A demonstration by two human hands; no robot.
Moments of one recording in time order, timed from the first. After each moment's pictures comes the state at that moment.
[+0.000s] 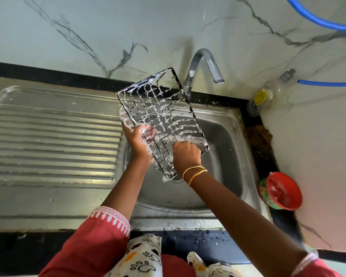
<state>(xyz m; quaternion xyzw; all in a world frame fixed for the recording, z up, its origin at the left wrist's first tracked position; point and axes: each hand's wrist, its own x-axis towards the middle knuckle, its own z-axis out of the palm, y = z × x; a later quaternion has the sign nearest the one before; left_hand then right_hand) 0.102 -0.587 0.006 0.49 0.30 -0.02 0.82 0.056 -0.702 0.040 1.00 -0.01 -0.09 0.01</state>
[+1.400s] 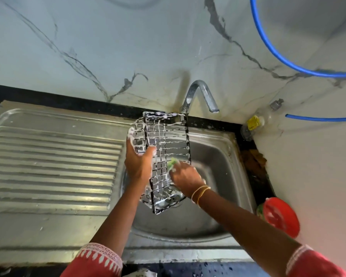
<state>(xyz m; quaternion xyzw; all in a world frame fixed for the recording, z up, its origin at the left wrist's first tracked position) 0.092 -0.587 0.045 0.70 0.17 0.01 0.69 0.072 -0.735 0.016 0.96 0.25 0.00 0.15</state>
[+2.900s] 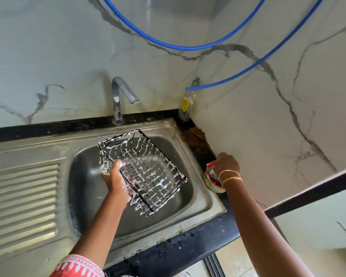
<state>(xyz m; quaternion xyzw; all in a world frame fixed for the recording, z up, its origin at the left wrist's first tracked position) 0.064 -0.674 0.000 0.51 0.30 -0.14 0.79 -0.055 -0.936 0.075 0.88 -0.47 -0.05 -0.09</state>
